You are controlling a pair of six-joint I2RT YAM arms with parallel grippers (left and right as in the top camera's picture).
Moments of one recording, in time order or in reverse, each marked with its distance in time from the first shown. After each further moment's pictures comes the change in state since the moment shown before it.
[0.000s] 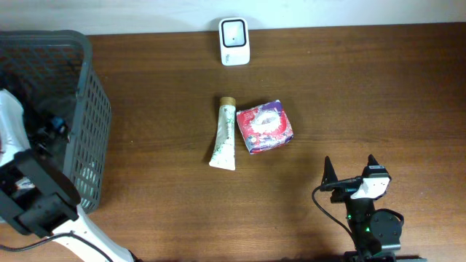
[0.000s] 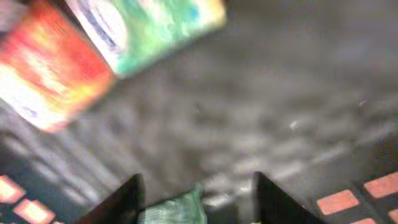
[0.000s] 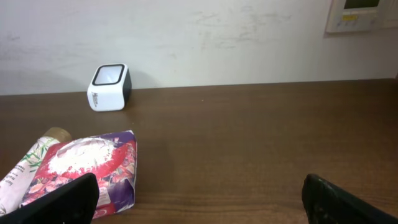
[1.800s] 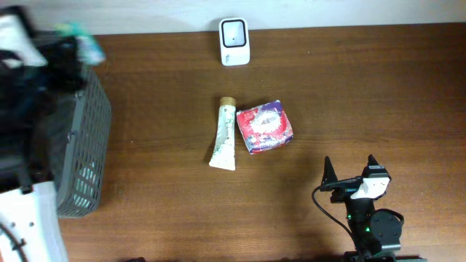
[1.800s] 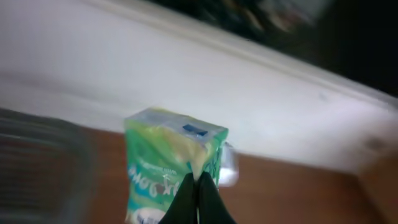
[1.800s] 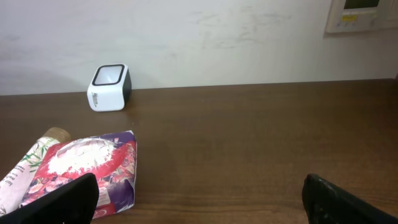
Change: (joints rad) left arm -0.309 -0.840 -0.283 0.692 0.596 0.115; right arm 0.000 0.000 0.000 0.000 0.000 0.000
